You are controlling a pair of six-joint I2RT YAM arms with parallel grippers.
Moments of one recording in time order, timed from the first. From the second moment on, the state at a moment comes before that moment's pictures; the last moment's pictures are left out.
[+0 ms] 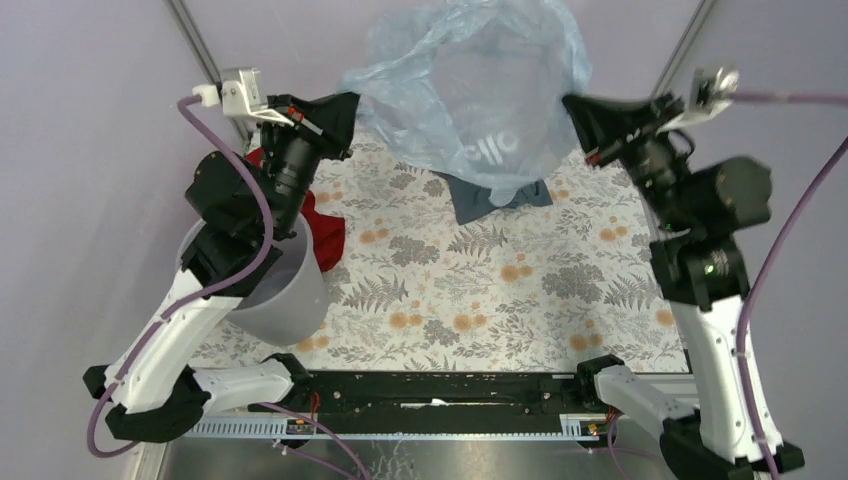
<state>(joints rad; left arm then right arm) -0.81 1.16 1.65 -0.14 -0.34 -0.32 0.27 1.08 1.61 -0.17 -0.32 0.41</state>
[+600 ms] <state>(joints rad) -0.87 1.21 1.57 -0.56 -0.34 -0.46 0.27 1.10 1.50 -0.51 -0.34 0.49</state>
